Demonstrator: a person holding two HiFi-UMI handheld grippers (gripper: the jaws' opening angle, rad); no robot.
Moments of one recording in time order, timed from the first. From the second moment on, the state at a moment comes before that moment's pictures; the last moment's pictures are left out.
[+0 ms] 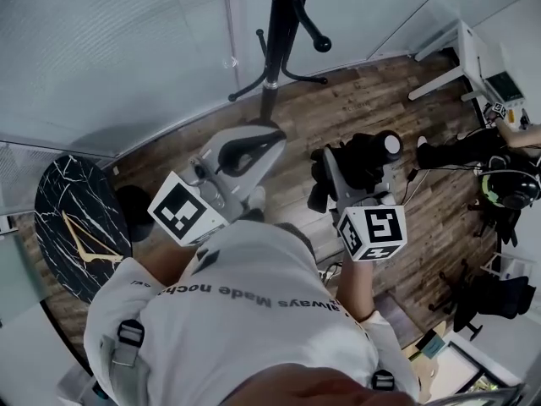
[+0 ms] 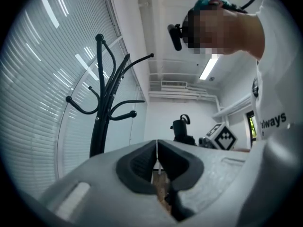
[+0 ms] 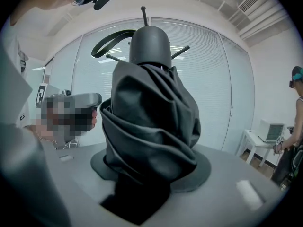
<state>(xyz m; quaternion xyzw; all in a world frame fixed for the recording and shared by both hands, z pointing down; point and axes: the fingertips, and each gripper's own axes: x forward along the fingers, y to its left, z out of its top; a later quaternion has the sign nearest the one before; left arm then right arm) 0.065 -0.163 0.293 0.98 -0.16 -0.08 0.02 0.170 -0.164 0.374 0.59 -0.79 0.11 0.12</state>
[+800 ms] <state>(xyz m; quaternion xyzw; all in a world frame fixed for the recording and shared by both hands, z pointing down) 0.093 -0.198 0.221 0.98 -0.15 -0.13 -0.02 0.146 -0.258 0.340 0.56 -0.82 0.06 0.14</state>
